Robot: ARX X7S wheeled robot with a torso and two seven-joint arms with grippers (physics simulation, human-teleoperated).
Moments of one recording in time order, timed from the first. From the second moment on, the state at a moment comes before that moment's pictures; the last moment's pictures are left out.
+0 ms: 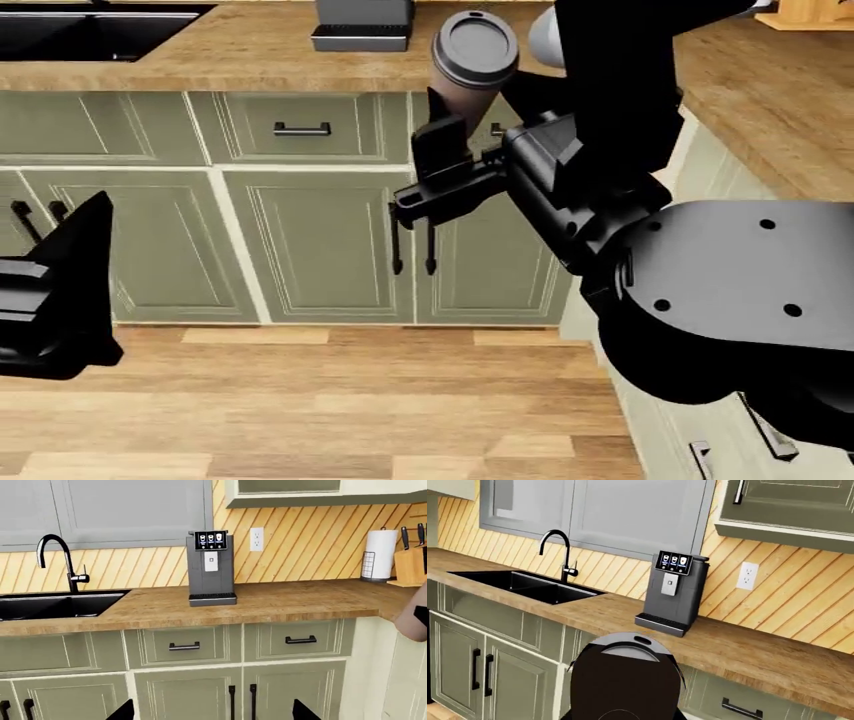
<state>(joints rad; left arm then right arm) -0.45 -1.22 -0.54 0.94 -2.19 -0.80 -1.09 1.35 0.58 -0.73 -0.53 1.51 0.79 0.95</state>
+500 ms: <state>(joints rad) -0.49 -1.25 -0.48 0.94 -2.19 -0.77 -1.09 1.37 0.58 -0.73 -0.54 1.55 0.80 0.98</state>
